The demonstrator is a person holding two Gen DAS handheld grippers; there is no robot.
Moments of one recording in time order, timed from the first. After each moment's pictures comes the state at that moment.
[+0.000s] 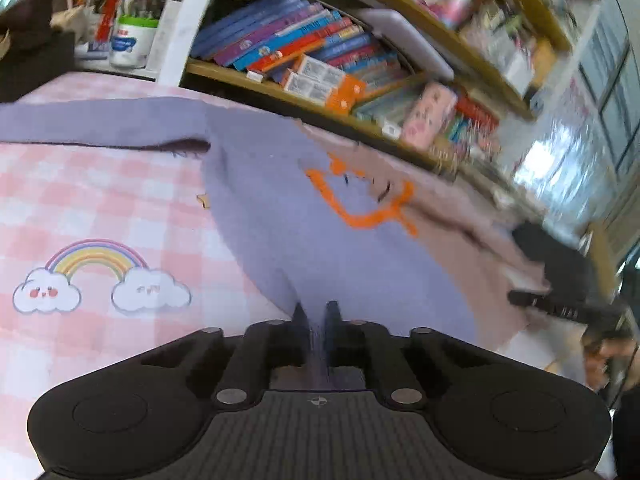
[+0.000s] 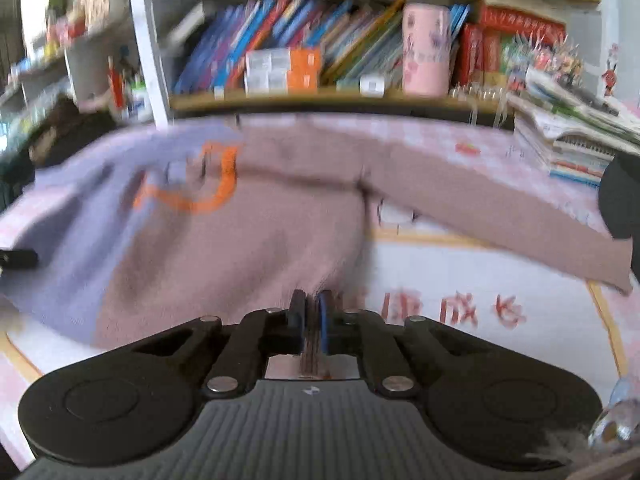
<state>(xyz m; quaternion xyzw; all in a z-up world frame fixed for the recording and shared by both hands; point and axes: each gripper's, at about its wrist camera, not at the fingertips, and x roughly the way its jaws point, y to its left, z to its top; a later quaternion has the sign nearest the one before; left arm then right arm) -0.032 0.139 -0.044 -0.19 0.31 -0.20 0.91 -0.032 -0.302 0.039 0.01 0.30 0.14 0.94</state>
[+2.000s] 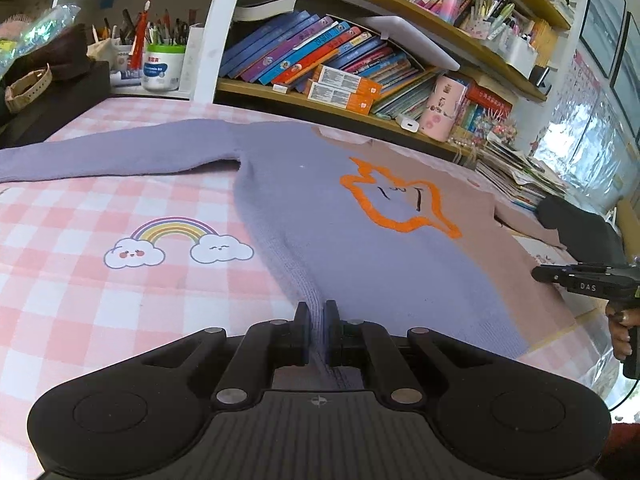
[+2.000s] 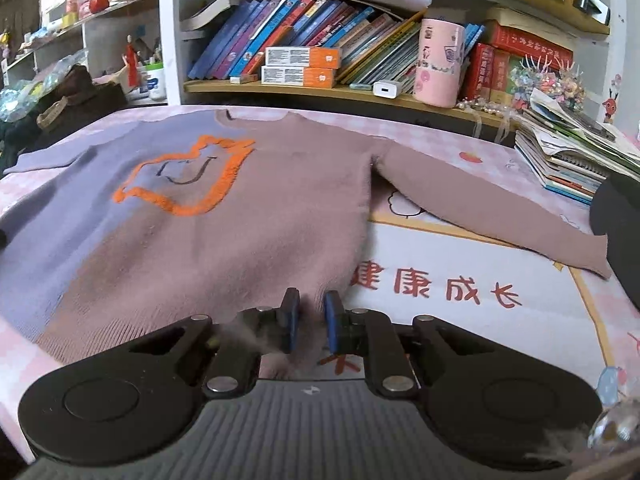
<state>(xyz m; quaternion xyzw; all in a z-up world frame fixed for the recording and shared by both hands) -0.086 0.146 -0.047 -0.10 0.32 -0.15 0.93 -0.053 -0.284 0.024 -0.05 0.31 0.13 0.94</state>
